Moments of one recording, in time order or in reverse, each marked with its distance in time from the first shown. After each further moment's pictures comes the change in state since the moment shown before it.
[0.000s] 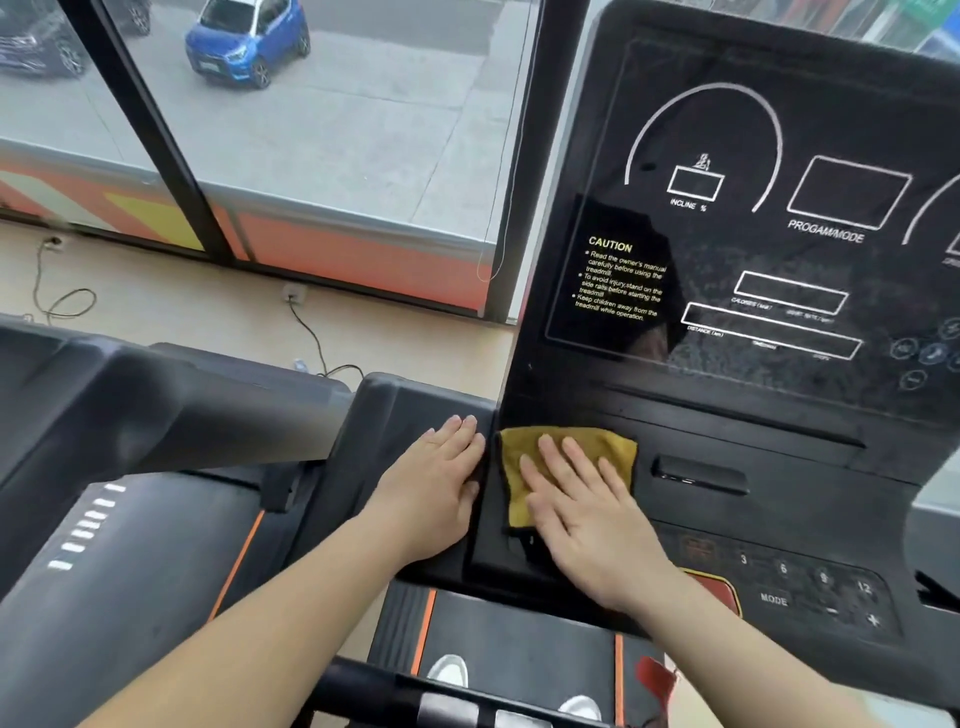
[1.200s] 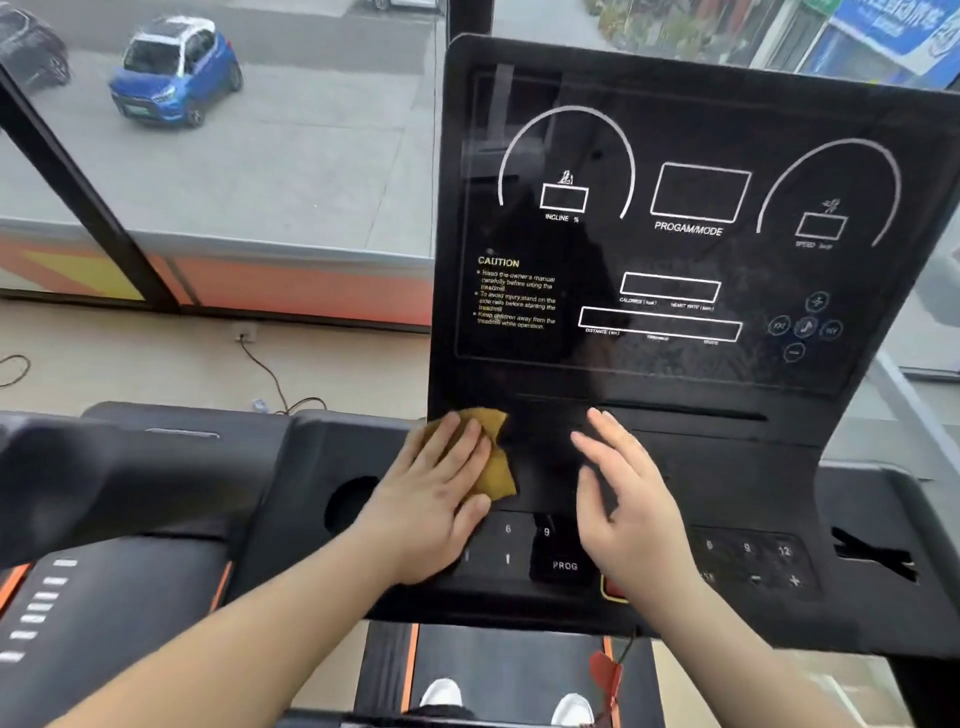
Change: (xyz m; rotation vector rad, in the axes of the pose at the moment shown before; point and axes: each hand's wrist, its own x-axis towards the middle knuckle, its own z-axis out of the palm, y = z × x) left_hand 0.032 0.051 0.003 0.186 -0.095 0.153; right_hand -0.037 0.059 -0.026 0.409 0.800 0.025
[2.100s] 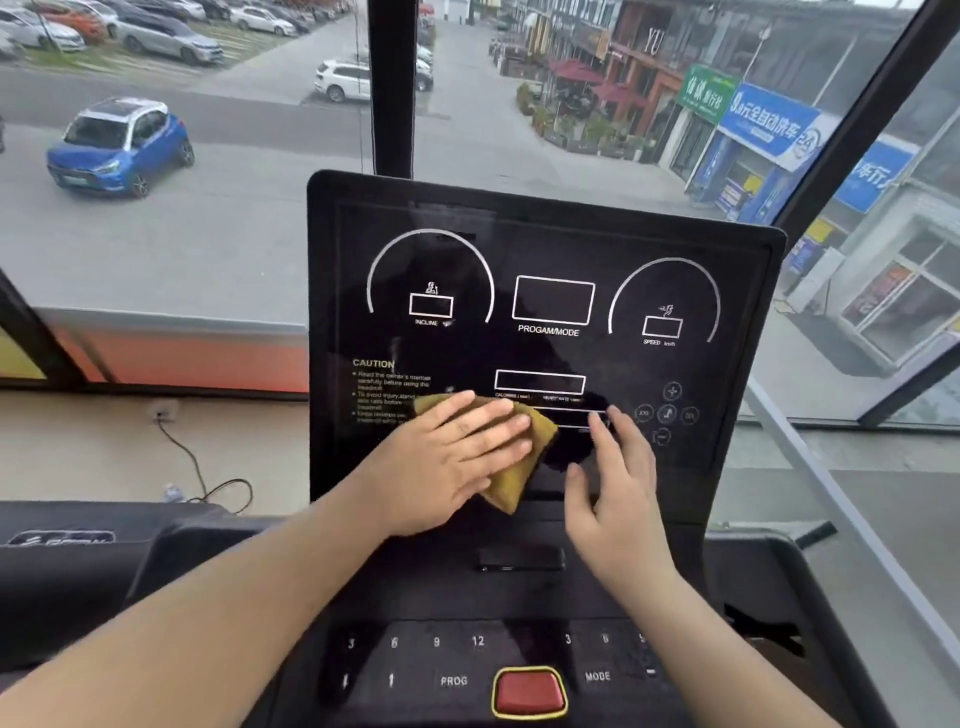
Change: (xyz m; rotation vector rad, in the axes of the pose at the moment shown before) left_hand 0.148 0.054 -0.083 0.532 0.468 0.509; right_hand 0.086 0.059 -0.083 -0.155 0.090 0.138
